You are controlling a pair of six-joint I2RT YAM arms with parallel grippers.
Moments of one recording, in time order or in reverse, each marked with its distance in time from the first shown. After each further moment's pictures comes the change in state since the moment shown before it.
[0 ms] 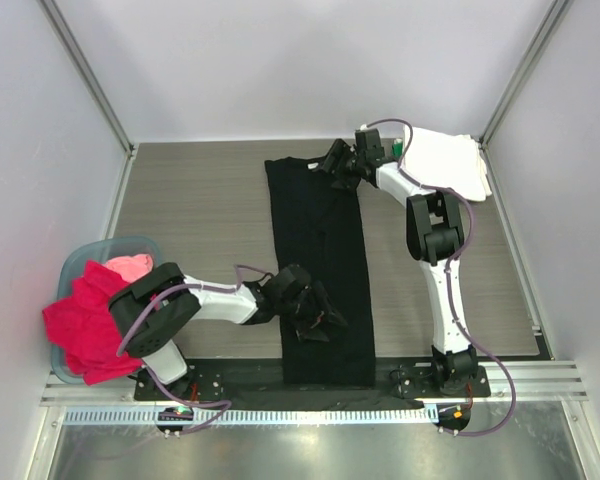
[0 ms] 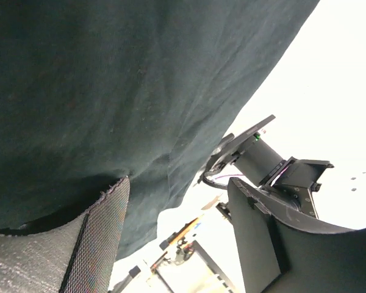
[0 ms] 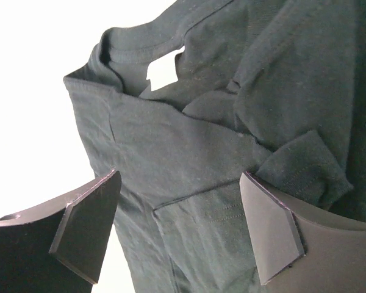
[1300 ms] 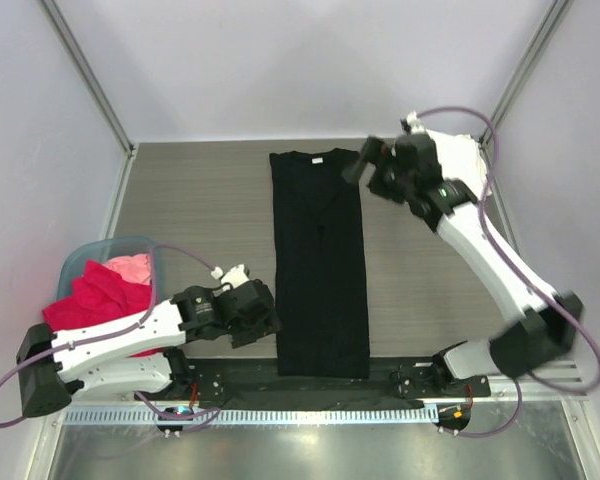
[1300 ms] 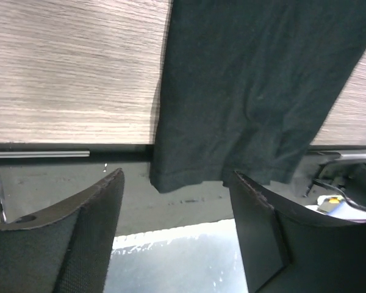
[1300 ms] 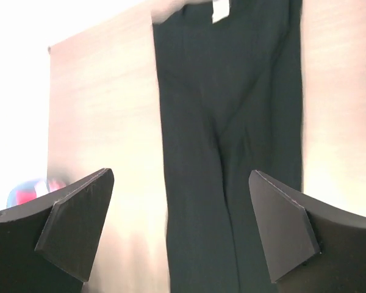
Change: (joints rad) left arm -0.140 -0.668 0.086 -1.030 -0.558 0.119; right arm 0.112 -0.968 -0.525 -0.254 0.379 -0.105
